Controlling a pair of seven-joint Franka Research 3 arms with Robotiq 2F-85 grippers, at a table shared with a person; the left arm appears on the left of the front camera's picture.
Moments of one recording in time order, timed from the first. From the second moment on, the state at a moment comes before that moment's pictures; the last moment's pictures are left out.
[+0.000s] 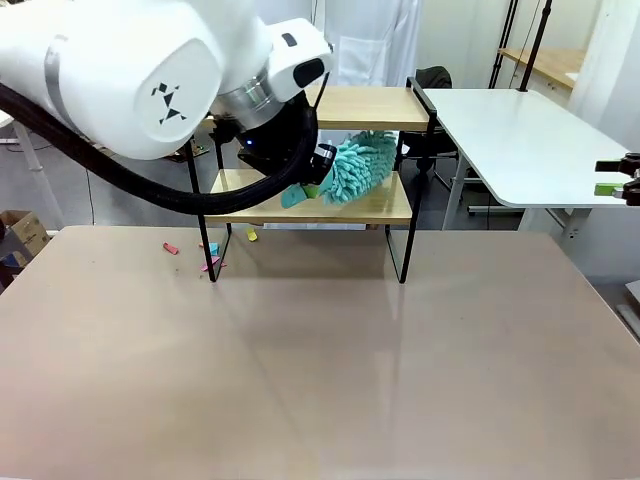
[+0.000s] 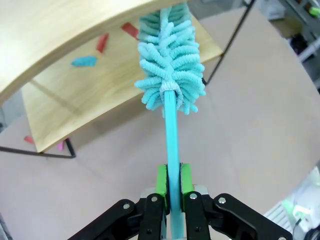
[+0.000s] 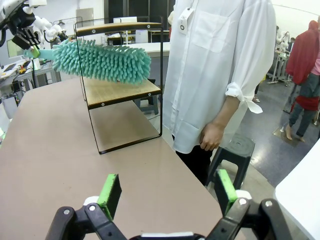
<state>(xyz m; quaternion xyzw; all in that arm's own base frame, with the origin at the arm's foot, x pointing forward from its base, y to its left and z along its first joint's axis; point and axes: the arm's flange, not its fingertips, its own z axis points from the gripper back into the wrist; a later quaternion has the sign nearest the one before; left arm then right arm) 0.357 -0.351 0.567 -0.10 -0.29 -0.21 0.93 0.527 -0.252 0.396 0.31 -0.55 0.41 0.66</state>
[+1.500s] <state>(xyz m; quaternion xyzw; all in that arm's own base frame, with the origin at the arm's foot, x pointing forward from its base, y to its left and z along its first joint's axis) 0.342 -0.465 0.516 -0.06 -0.26 -0.12 0.96 0.527 -0.252 0.396 0.31 -0.55 0.41 0.66</state>
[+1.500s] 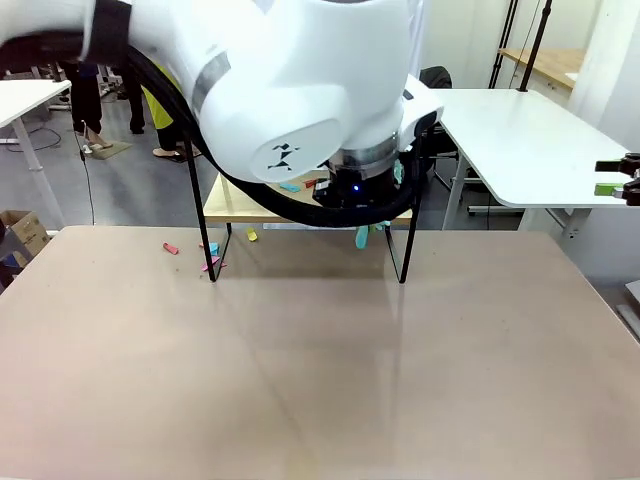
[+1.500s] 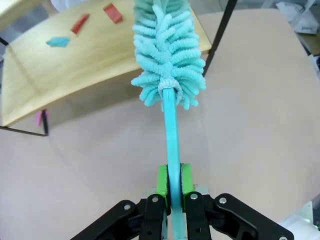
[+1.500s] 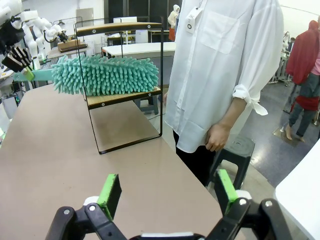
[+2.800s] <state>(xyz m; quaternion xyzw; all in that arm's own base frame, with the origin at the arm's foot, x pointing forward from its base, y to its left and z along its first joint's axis) 0.358 -0.420 0.497 -0.02 -0.23 -0.06 0.97 0.527 -0.252 0.396 0.31 -0.55 0.41 0.66</state>
